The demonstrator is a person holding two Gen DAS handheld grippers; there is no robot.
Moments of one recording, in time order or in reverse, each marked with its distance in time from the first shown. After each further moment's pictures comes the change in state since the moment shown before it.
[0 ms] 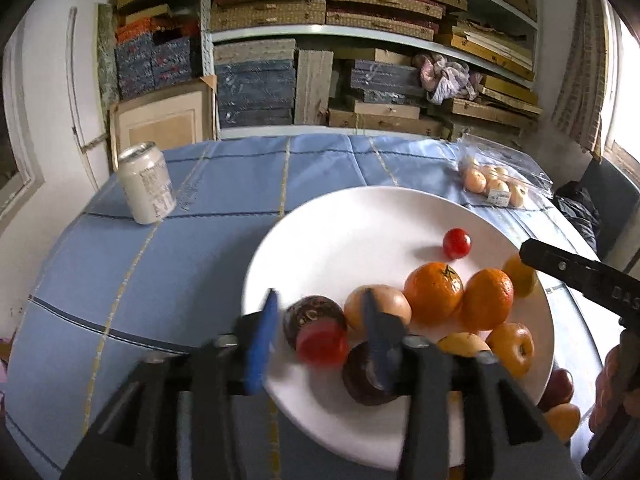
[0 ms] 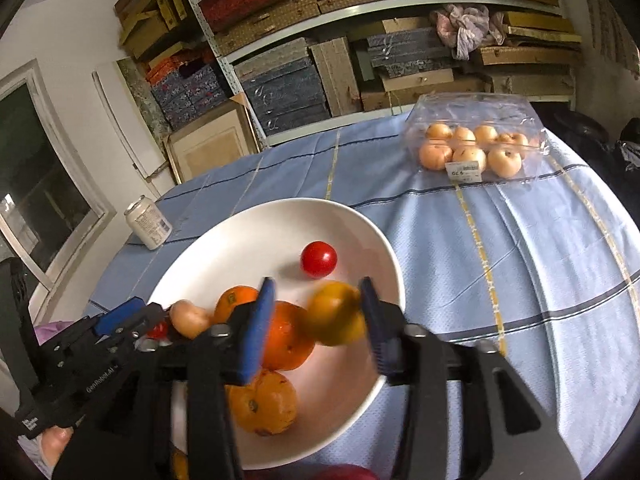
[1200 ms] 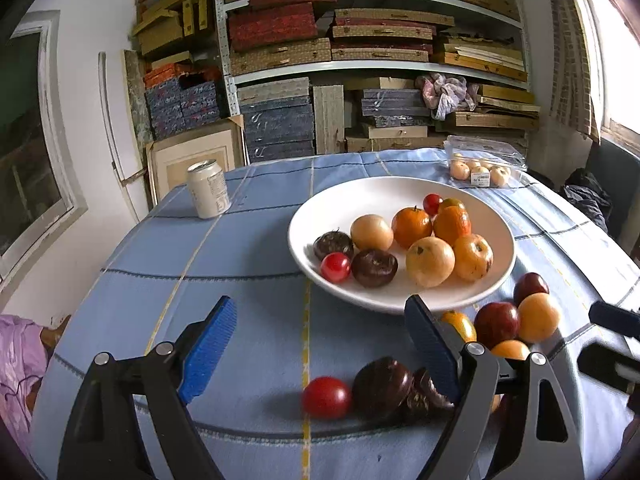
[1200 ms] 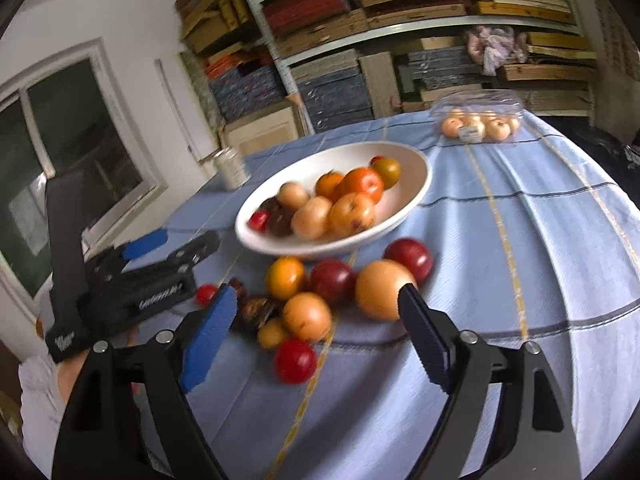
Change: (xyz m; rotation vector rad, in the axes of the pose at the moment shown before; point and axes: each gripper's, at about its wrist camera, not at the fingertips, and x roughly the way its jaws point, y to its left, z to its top) left arm -0.106 -0.015 -0.082 0.067 -0.122 0.118; right arm -0.134 0.050 -0.146 -0.128 -0.033 0.116
